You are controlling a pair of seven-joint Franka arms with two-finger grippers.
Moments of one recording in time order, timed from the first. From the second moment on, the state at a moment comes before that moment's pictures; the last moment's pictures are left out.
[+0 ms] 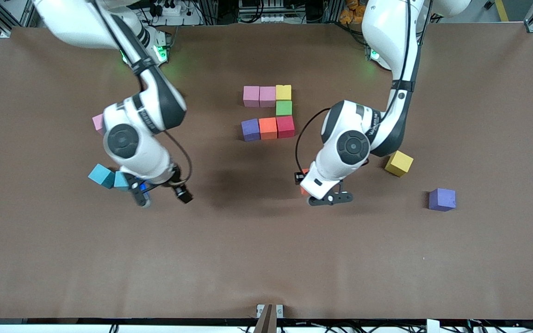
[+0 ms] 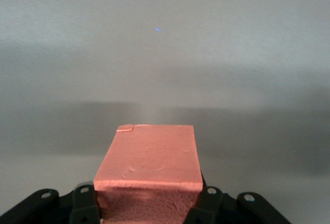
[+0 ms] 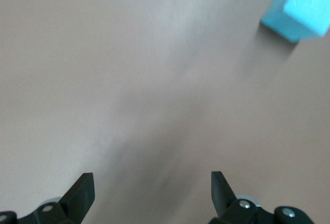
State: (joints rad) left arm -0.86 0.66 0.37 -1.50 -0.46 2.09 -0.42; right arm 0.21 0.45 0.15 -1.71 -0.02 2.16 1.33
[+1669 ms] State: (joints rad) left arm -1.03 0.83 0.29 -1.37 -0.45 2.10 -0.62; right arm -0.03 0.48 0.15 -1.69 -0.06 2.04 0.15
